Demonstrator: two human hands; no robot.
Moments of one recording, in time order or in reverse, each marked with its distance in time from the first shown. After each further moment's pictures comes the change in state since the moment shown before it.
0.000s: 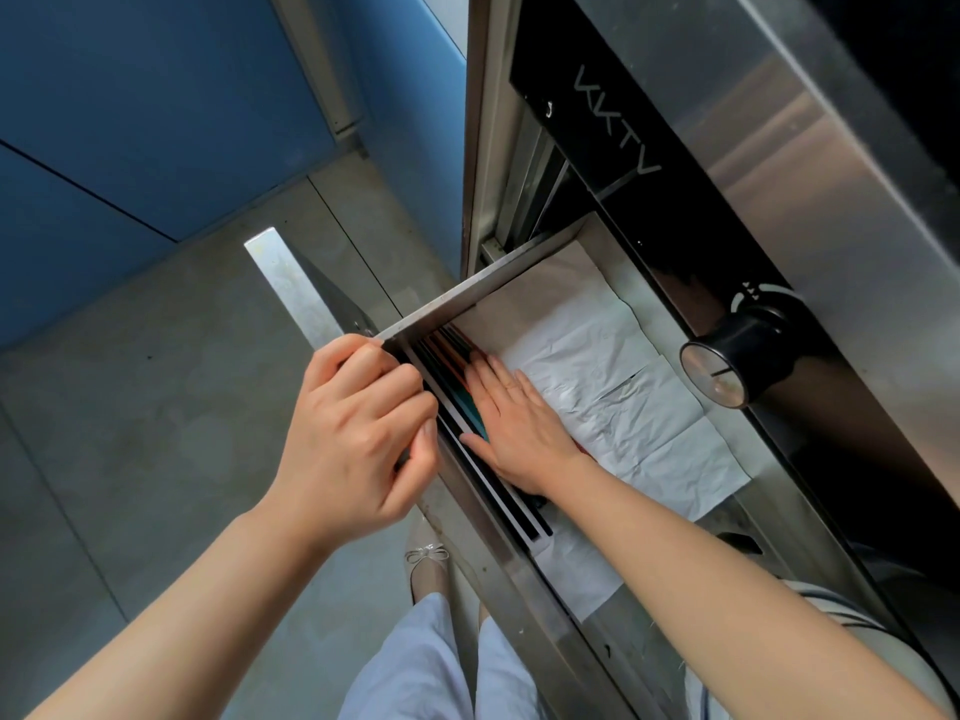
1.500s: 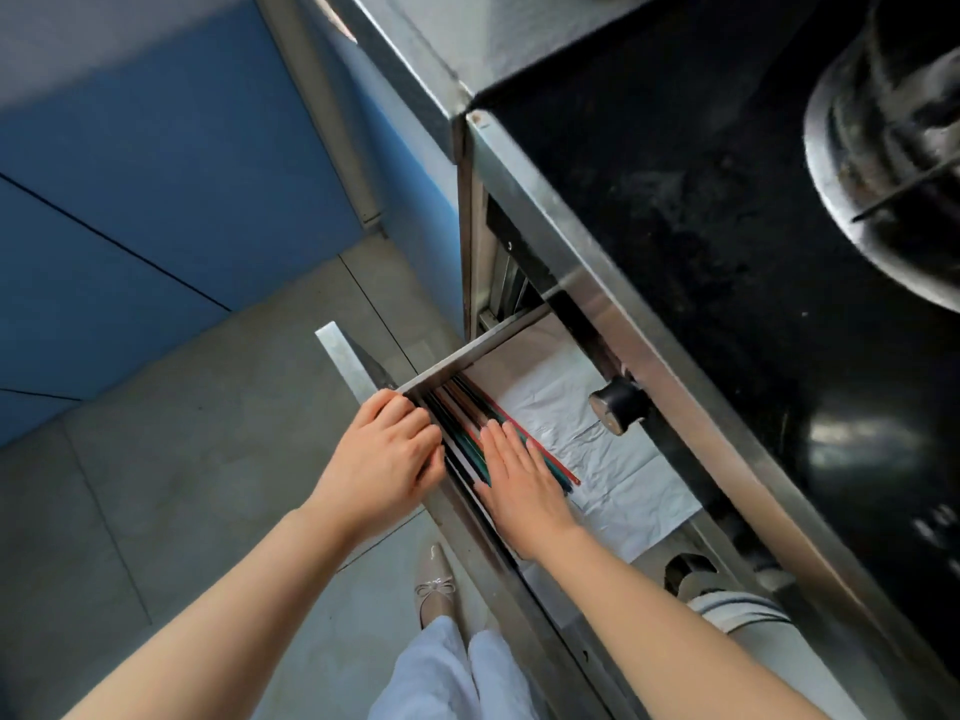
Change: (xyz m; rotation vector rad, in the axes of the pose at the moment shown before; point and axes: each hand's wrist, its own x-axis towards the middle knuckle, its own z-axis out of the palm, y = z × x) left_hand 0.007 0.007 -0.015 0.140 -0.289 0.001; right_hand -0.060 -0.029 -0.050 0.132 -0.047 0.156
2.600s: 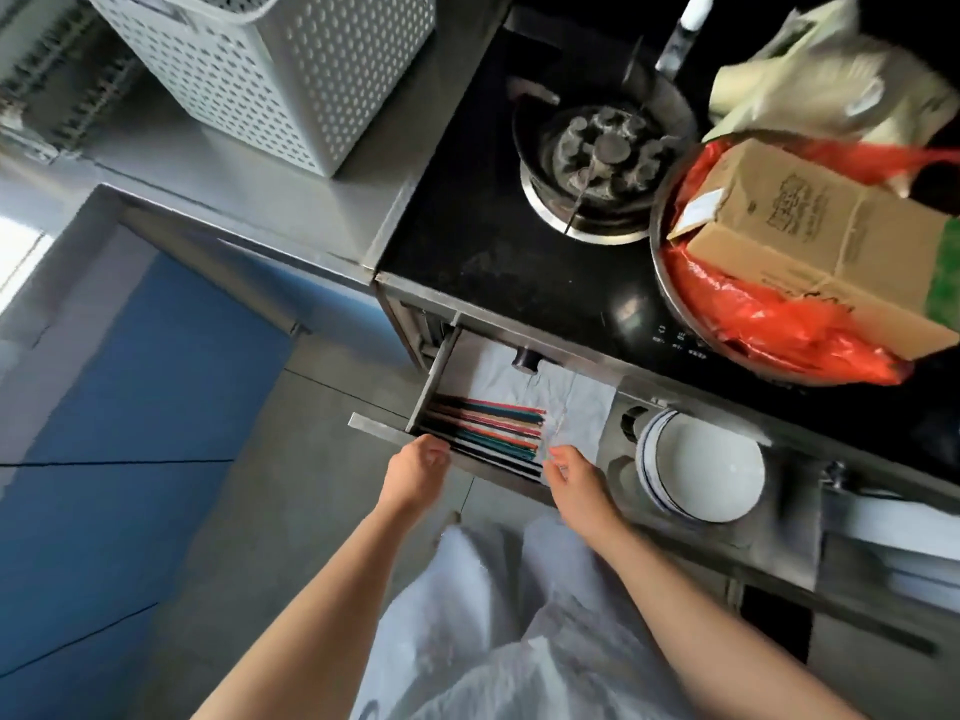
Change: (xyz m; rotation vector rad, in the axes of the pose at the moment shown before) left_hand 0.016 -0.001 -0.139 -0.594 -0.634 -0.388; right_hand -0.162 -0.107 -0.154 1.046 0.393 0.928
